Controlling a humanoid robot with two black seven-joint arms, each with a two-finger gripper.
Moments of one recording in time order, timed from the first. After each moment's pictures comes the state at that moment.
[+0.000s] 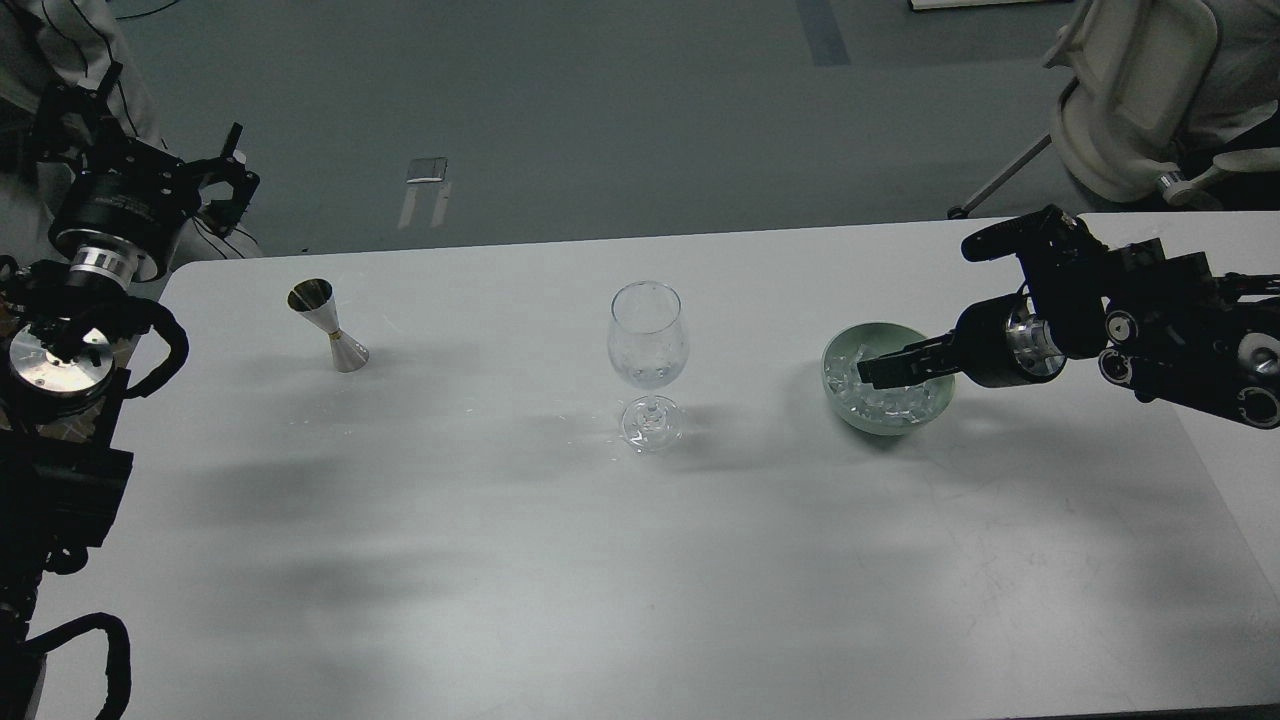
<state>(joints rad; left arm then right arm) -0.61 0.39 -1.47 -0.81 0.14 -0.34 0.02 1.26 -0.57 -0.33 1.04 -1.23 0.31 0.19</state>
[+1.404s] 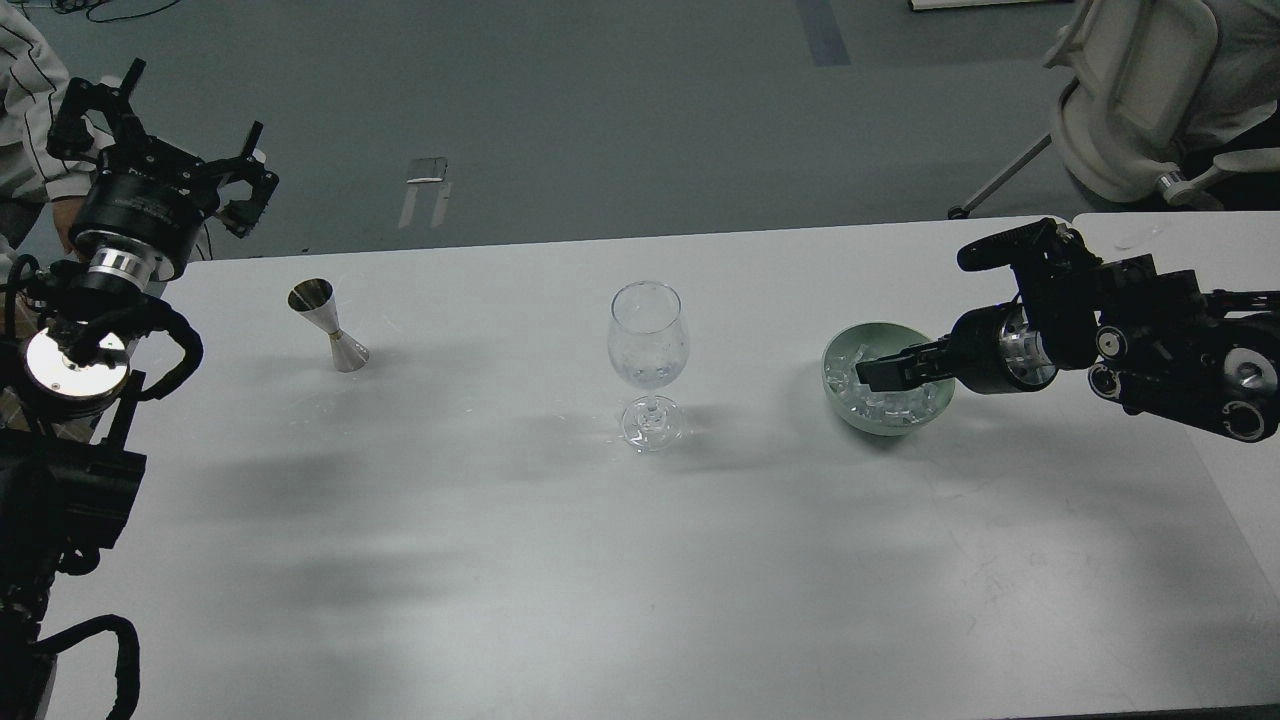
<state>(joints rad) -0.61 0.37 -1.45 -0.81 0.14 -0.38 0.02 1.22 -0.55 -0.32 1.03 -1.23 0.27 0.17</state>
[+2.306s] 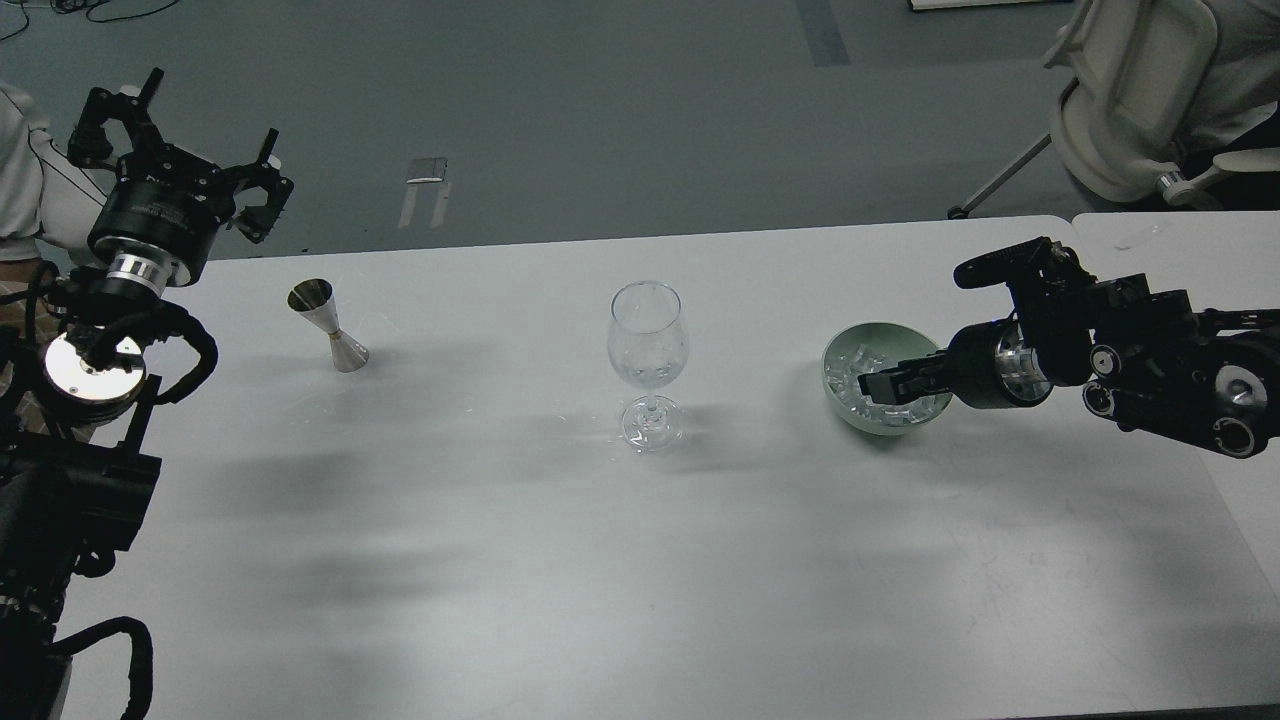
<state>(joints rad) -0.61 0.35 -1.46 -0.81 0.14 -0.38 0.02 1.19 -0.54 -0.32 1.02 -1.23 0.24 0.17</state>
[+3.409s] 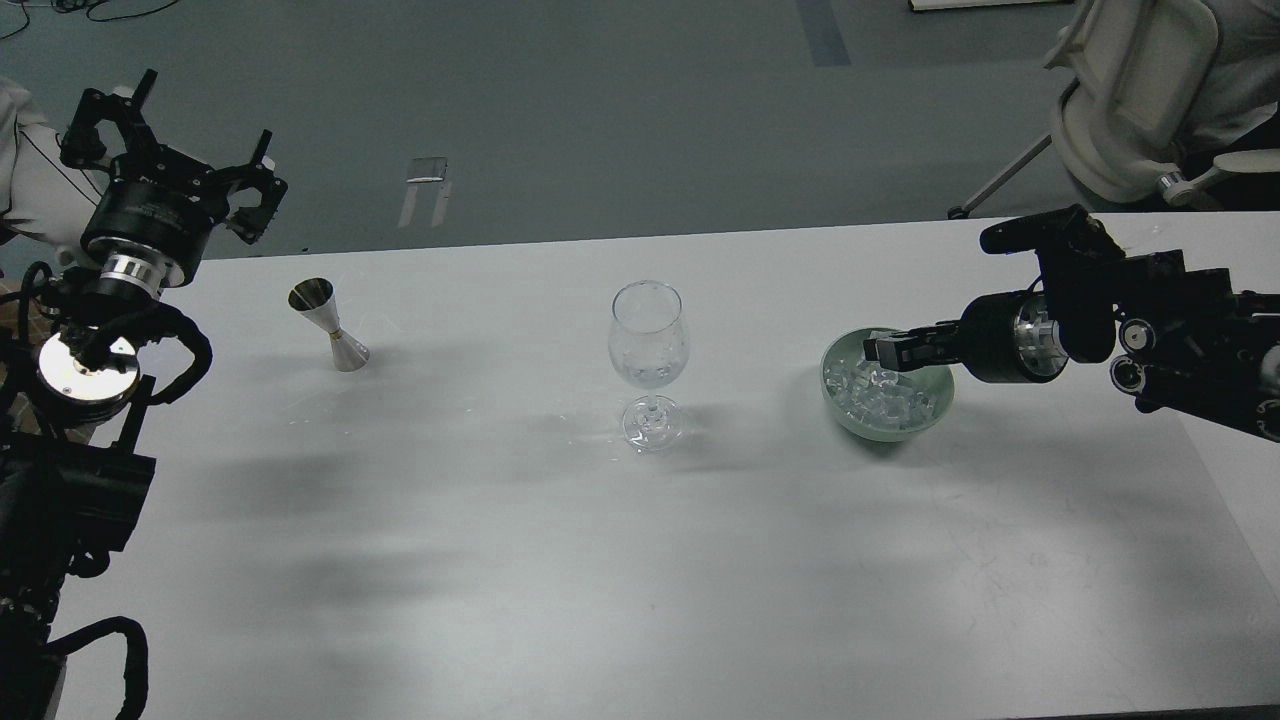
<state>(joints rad) -0.61 0.36 -1.46 -0.80 0.14 -0.38 0.02 1.21 -0.66 -0.18 1.15 -1.23 0.25 0.18</state>
